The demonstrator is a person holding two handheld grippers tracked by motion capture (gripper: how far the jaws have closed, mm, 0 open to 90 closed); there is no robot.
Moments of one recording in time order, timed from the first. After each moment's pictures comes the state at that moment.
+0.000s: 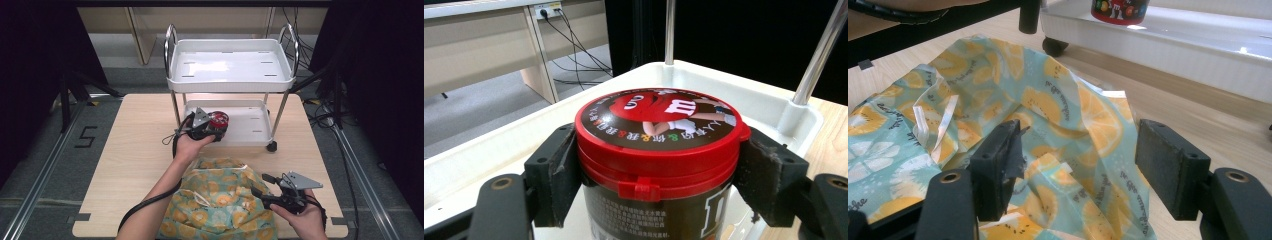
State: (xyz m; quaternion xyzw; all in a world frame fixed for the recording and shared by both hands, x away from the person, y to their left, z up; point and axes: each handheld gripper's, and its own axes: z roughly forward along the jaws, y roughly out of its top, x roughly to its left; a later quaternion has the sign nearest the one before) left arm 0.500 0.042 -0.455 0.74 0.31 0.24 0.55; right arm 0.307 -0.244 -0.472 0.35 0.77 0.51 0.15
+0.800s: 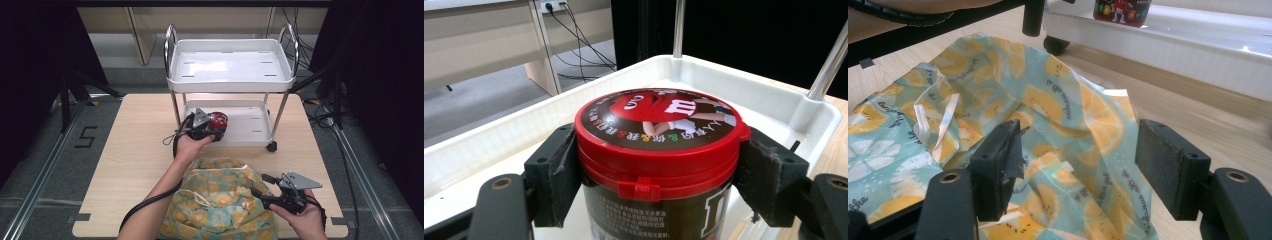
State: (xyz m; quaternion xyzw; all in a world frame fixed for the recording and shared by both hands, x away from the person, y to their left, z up) left arm 0.505 0.043 -0.463 0.73 0.32 0.24 0.55; right arm 0.306 -0.241 -0.474 0.35 0.77 0.52 0.14
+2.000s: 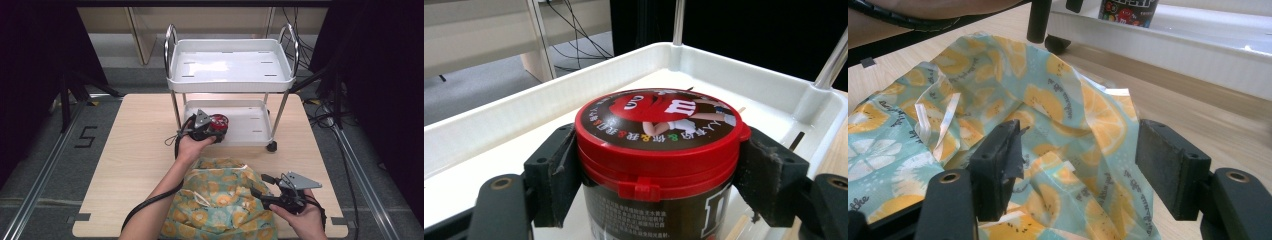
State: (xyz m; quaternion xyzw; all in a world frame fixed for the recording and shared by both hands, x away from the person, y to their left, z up) left arm 0.508 0.039 -0.473 0.73 0.33 0.22 0.55; right arm 0.306 -0.242 -0.474 0.35 0.77 0.51 0.14
